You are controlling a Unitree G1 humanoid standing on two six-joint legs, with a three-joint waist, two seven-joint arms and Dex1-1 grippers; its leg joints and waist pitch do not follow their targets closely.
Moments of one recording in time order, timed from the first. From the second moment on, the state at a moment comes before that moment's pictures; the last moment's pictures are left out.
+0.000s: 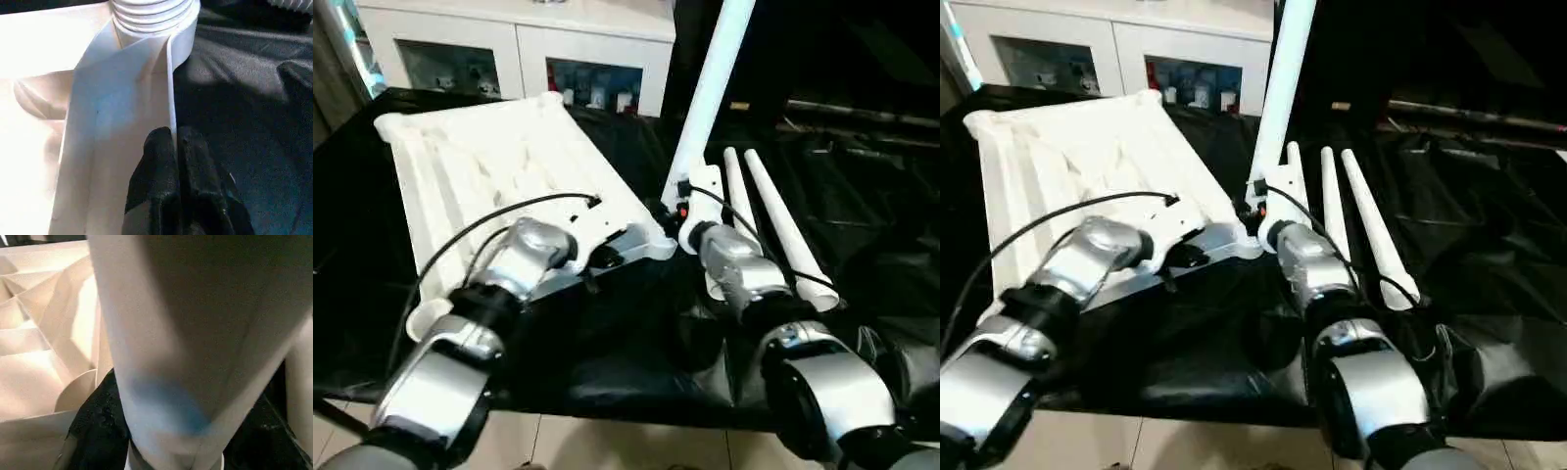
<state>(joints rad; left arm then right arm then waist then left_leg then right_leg) -0.80 0.24 -0.33 0.76 0.17 0.34 -0.86 -0.85 0.01 -0.05 1.06 0.13 0.06 0.23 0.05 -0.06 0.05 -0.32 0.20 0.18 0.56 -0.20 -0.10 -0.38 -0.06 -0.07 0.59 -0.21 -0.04</state>
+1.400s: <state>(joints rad) -0.80 0.25 -0.31 0.75 0.16 0.30 -0.89 -0.82 0.02 -0.07 1.07 0.11 0.08 0.26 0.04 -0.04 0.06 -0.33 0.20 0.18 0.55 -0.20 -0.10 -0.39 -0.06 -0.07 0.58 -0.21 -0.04</state>
